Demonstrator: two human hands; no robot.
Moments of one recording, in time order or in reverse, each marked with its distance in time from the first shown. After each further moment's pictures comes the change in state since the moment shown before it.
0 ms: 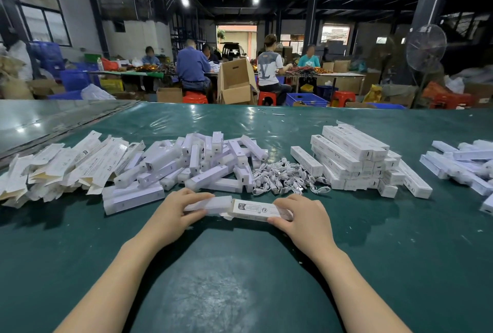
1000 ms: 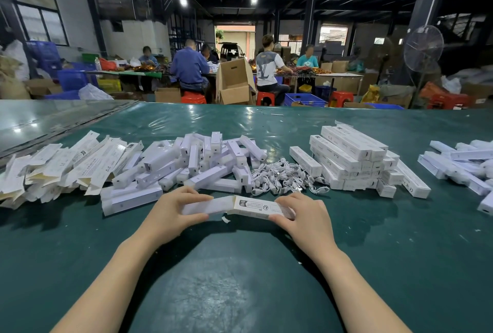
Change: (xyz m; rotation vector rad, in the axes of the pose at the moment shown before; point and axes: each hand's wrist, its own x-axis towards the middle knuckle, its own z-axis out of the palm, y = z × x) left_hand -0.005 0.011 -0.007 -0.127 0.031 -0.031; right_hand -0.001 0.002 0.000 0.053 0.043 0.016
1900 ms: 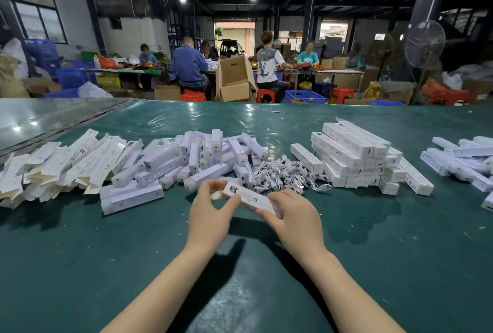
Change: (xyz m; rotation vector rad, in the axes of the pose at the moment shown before) left_hand 0.000 0.050 0.065 -0.352 0.374 -0.254; right_hand -0.004 -0.032 0.005 0.085 0.094 -0.027
